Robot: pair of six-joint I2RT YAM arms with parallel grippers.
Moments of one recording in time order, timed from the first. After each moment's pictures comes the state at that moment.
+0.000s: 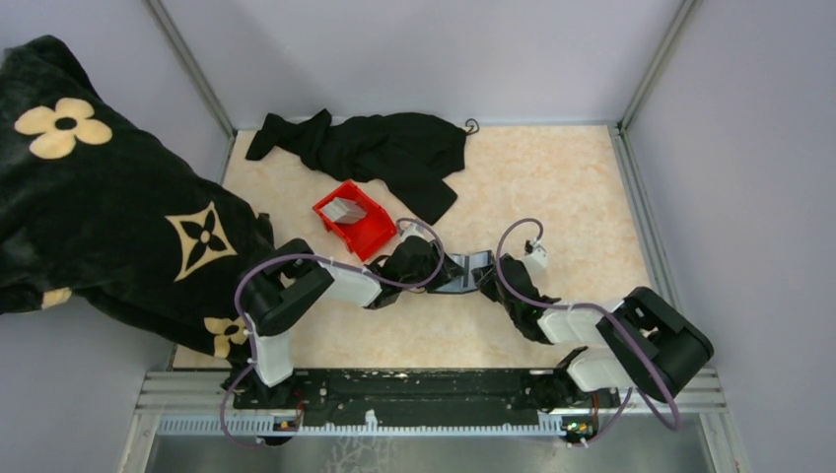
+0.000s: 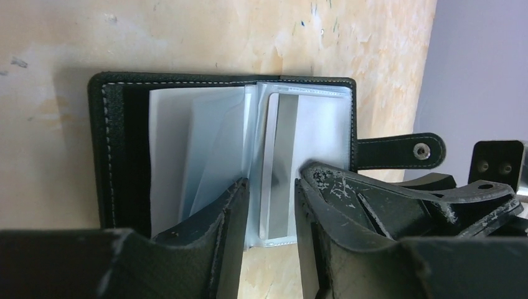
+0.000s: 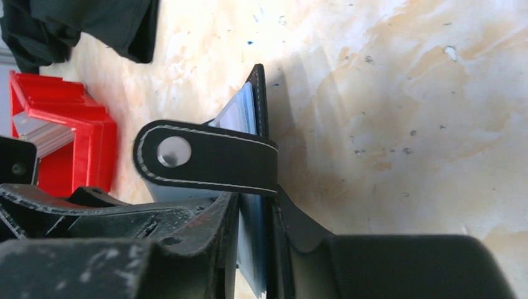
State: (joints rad) left arm -0.92 1.90 0.79 0.54 -0.04 -1.19; right arm 0.67 1.33 0.22 0.52 0.38 1.15
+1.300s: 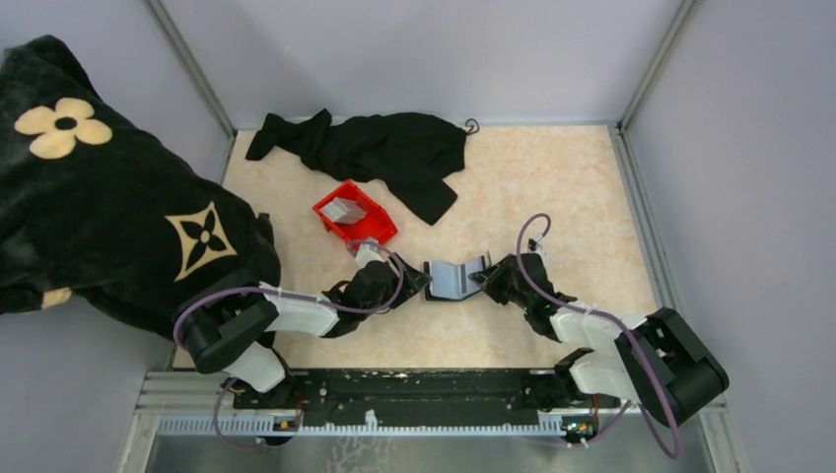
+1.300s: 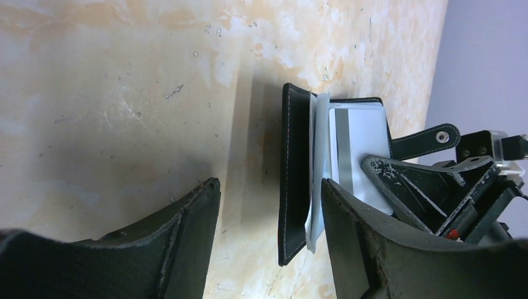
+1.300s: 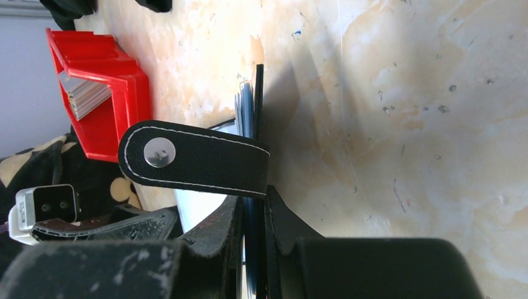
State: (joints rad) left arm -0.92 1.55 0.44 0.56 -0.26 -1.25; right arm 0.53 1.19 0.23 0.38 0.03 1.19
